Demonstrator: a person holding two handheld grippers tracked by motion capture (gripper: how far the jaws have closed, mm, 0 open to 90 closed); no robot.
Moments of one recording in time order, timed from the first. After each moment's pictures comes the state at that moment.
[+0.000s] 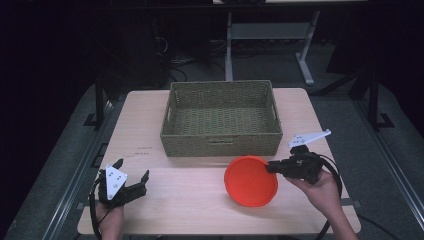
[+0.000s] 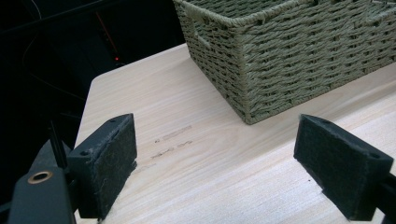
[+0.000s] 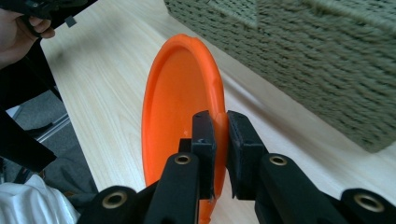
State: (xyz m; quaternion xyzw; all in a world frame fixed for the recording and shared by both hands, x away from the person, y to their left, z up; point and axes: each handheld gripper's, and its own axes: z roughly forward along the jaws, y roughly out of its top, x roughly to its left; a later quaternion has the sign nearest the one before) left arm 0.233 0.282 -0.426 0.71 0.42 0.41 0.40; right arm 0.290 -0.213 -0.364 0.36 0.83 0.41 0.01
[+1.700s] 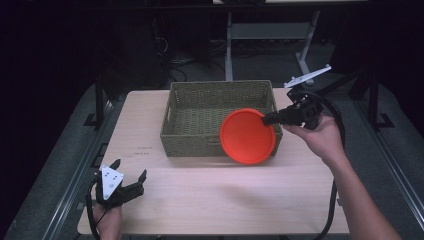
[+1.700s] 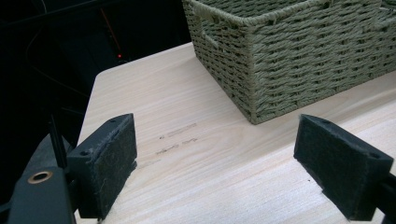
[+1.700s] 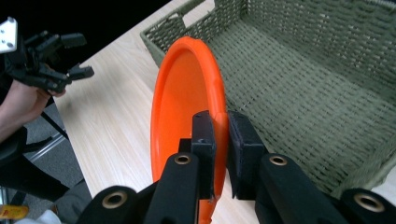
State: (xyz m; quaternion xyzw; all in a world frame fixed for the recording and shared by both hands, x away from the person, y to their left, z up) left arm 0.232 0.289 -0.426 0.70 0.43 0.41 0.41; right arm 0.362 -0.196 -0.250 0.36 0.84 0.41 0.02
